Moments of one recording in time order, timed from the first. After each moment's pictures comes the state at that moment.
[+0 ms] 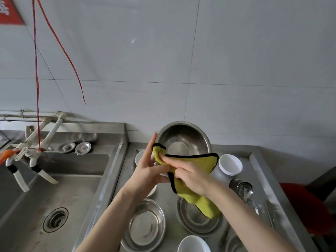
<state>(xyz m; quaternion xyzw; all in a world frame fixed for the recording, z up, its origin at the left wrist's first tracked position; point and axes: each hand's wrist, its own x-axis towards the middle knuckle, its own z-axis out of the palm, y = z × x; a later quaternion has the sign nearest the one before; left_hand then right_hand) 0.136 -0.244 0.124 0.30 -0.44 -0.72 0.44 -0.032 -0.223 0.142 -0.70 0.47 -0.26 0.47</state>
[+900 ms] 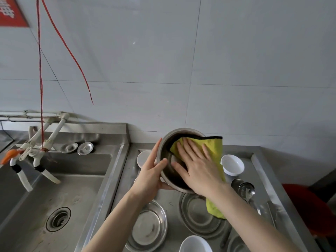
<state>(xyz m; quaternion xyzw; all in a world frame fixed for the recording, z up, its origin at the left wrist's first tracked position) 0.128 -0.231 0.128 0.36 -0.42 -0.71 0.43 -0.041 -0.236 0.118 -0.78 0.62 -0.12 -0.02</state>
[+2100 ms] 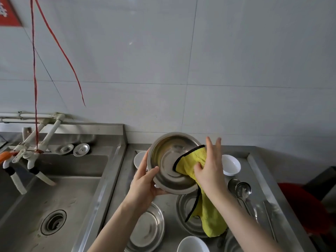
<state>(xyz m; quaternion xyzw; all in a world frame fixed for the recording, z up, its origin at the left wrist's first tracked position) 0.134 -0.222 0.108 0.35 -0.38 -0.72 0.46 -0.061 -0.229 0.105 -0.59 0.69 -0.40 0.10</state>
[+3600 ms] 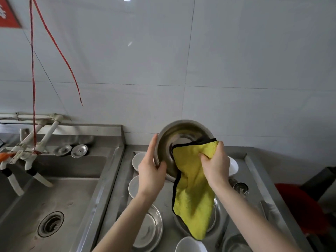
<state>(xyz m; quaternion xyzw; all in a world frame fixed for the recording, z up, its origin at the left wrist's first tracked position) 0.105 -0.240 0.112 0.51 -0.60 -0.34 0.52 -0.073 -0.241 0.127 -0.47 0.76 -0.43 0.11</state>
